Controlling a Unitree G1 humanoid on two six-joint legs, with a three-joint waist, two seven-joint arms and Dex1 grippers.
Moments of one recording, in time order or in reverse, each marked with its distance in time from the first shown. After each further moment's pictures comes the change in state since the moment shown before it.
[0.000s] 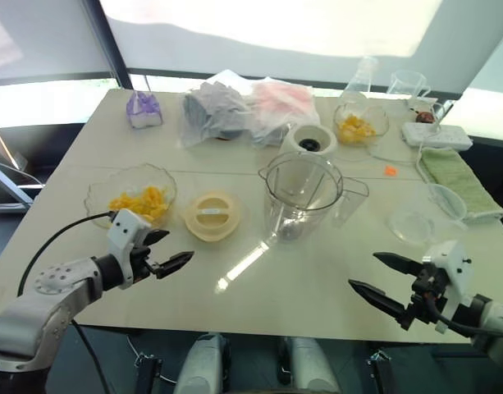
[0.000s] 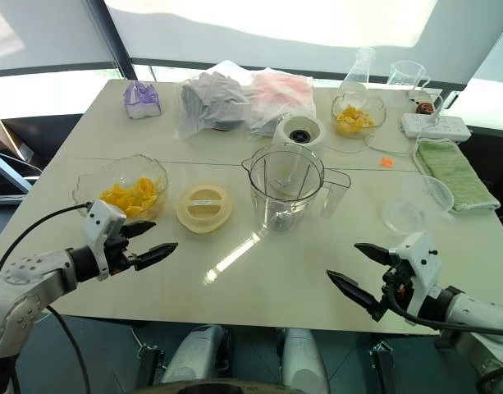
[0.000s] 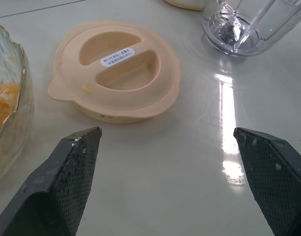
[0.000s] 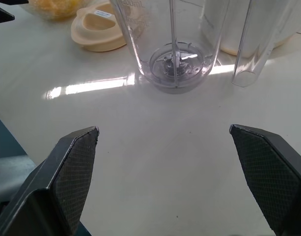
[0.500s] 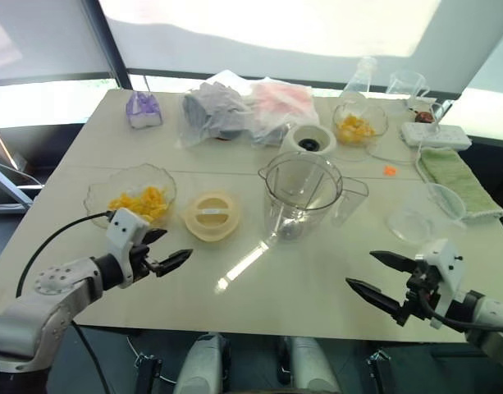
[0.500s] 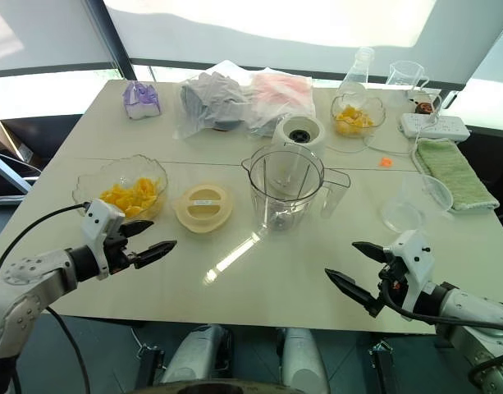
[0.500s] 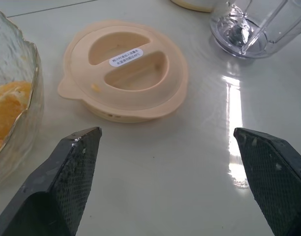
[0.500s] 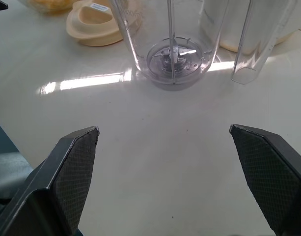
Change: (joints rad) left arm 0.001 -0.017 0.008 -0.012 -0.009 0.011 0.046; right arm -0.047 0.001 0.053 0.029 -0.046 -0.009 0.005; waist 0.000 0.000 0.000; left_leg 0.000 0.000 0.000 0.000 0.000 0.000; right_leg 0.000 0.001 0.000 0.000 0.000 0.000
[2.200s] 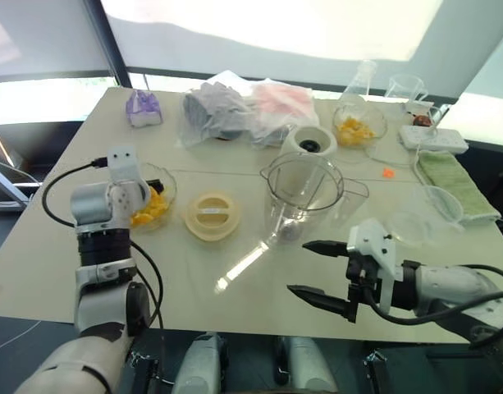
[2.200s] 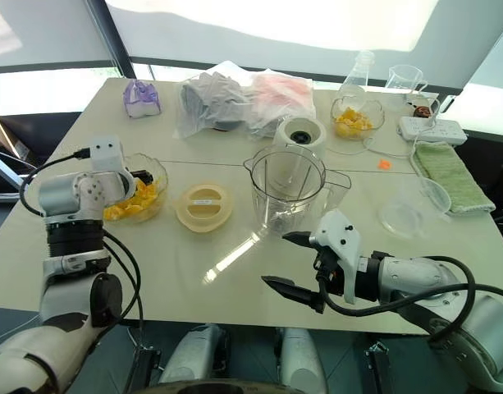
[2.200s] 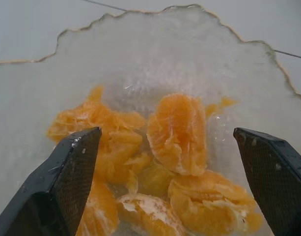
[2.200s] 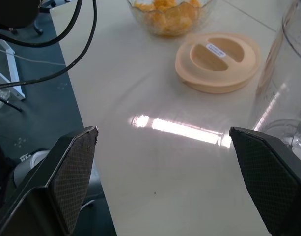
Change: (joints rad) left arm -0.864 -0.400 0.107 0.738 0.374 0.429 0.888; right arm -0.370 -0.132 0.283 -0.197 0.220 0.246 -0.140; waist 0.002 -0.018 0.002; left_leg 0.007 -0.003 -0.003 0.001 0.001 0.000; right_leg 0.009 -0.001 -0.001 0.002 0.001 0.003
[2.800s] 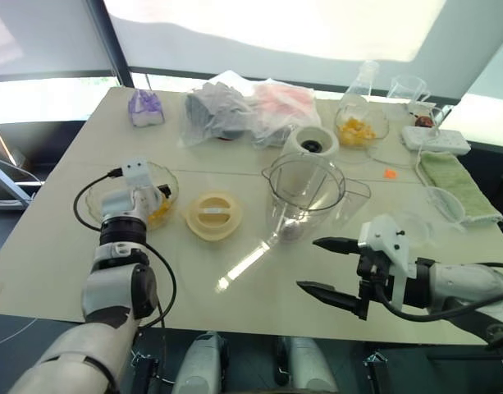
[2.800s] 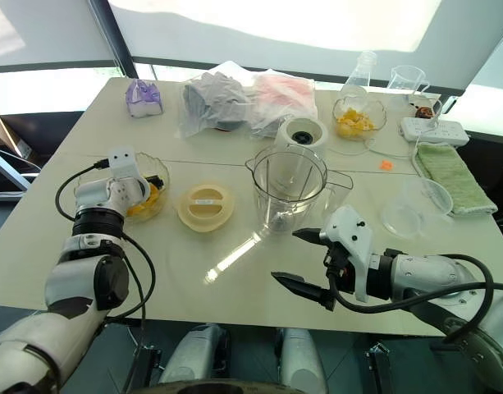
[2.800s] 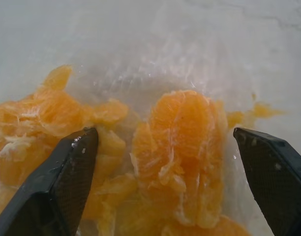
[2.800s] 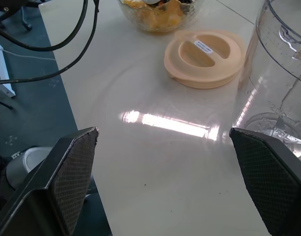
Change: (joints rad) left arm -0.138 -0.001 0.012 0.579 0.059 -0.452 -0.026; right arm 0.005 -0.037 -0.071 -0.006 0.059 0.022 -0.029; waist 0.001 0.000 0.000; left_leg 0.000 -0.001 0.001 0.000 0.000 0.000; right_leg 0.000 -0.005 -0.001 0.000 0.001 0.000
